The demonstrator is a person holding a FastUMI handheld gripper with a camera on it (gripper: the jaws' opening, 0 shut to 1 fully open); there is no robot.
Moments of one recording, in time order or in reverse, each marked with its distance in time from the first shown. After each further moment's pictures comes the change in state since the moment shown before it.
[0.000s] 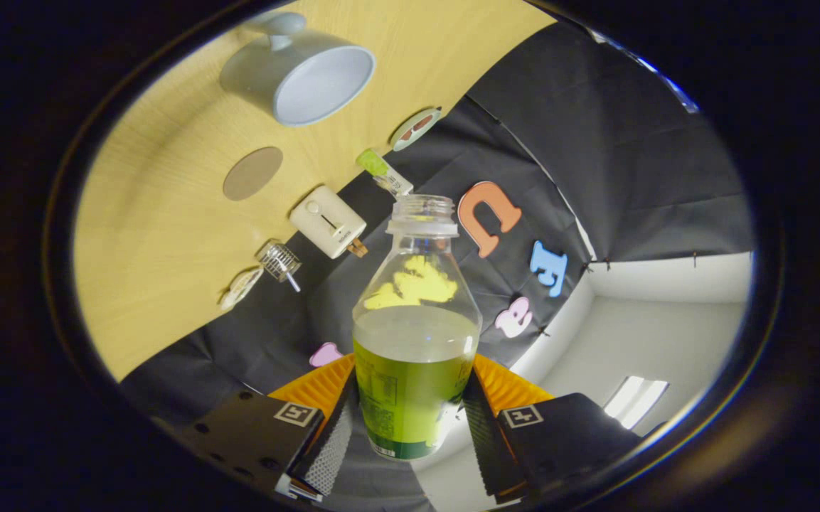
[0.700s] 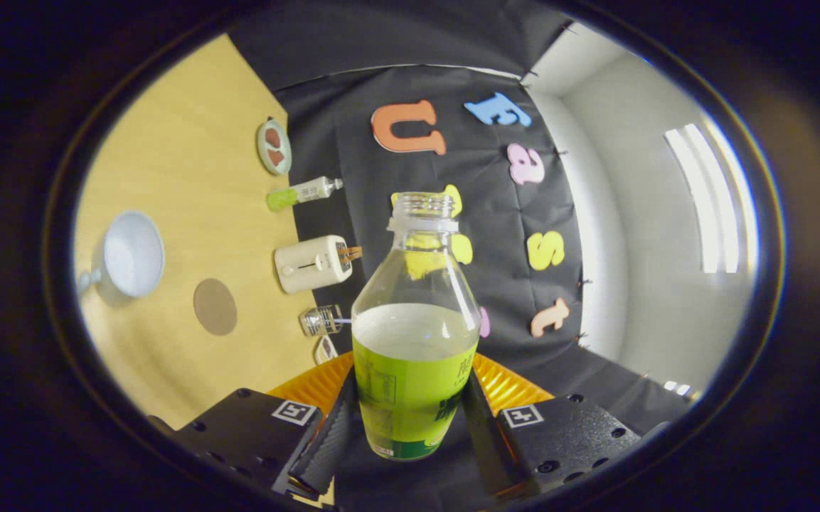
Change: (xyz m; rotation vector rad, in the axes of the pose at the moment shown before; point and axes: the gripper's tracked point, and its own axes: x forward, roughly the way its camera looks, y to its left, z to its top) arm 0.006 0.006 -0.025 0.994 0.240 0.305
